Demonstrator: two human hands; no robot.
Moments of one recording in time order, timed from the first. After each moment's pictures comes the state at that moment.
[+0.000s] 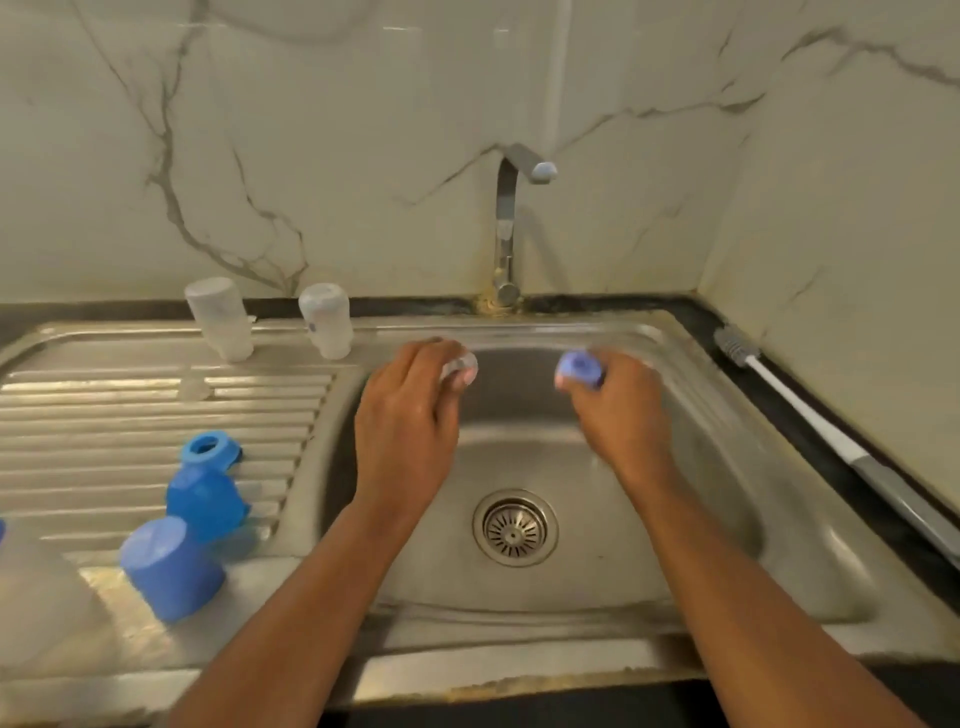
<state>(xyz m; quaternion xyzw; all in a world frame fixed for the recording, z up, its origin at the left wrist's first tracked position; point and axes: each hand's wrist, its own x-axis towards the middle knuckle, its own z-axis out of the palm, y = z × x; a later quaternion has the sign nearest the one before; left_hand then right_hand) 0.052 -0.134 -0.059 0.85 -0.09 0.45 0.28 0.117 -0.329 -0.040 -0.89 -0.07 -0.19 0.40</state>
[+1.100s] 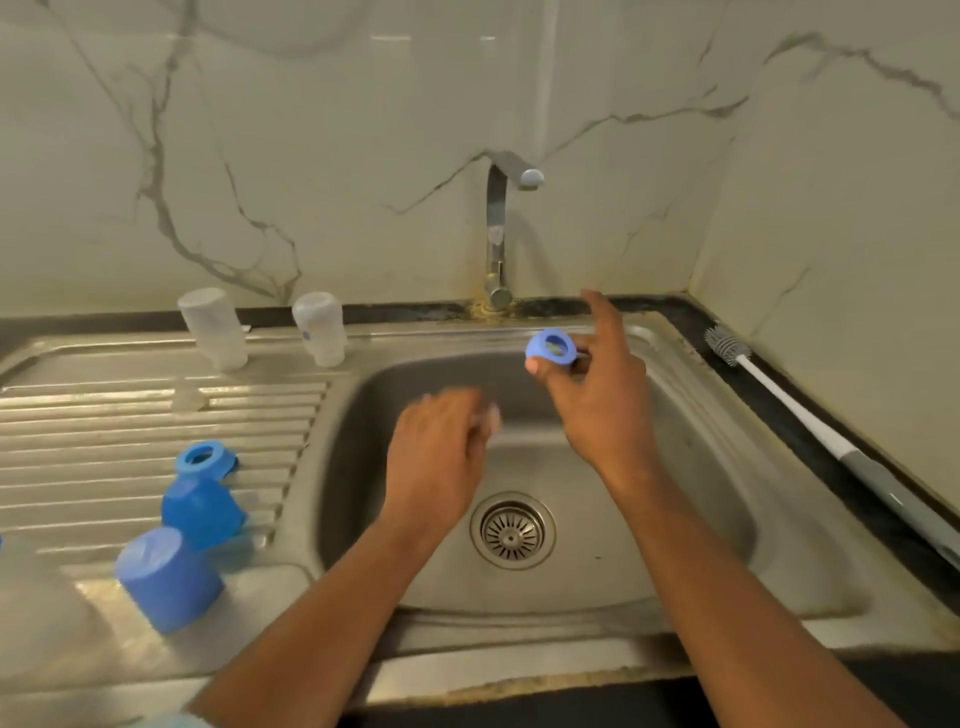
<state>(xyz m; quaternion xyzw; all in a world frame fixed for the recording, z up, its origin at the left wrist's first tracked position) 0.058 -0.154 -0.068 0.92 -0.07 0.28 0.26 0.103 -0.318 -0.028 -0.83 -0.10 -0.22 0.51</state>
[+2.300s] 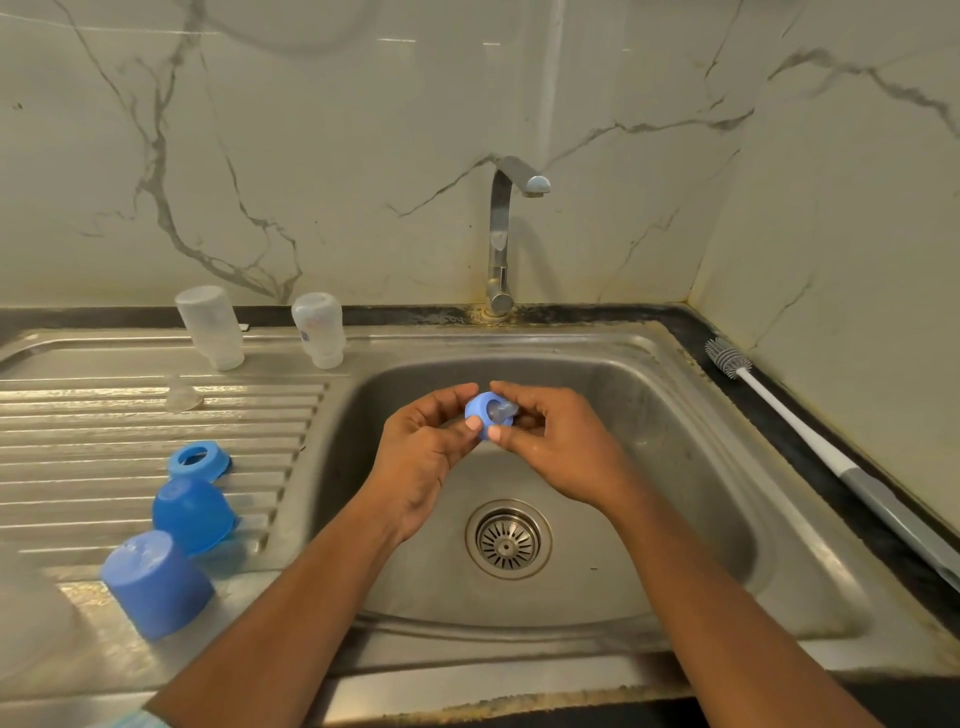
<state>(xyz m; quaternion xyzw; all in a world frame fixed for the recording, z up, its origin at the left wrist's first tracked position) 0.059 -0.148 -0.061 0.56 0.03 0.07 0.82 0.097 -0.308 -0.042 -0.84 -0.24 -0.01 0.49</state>
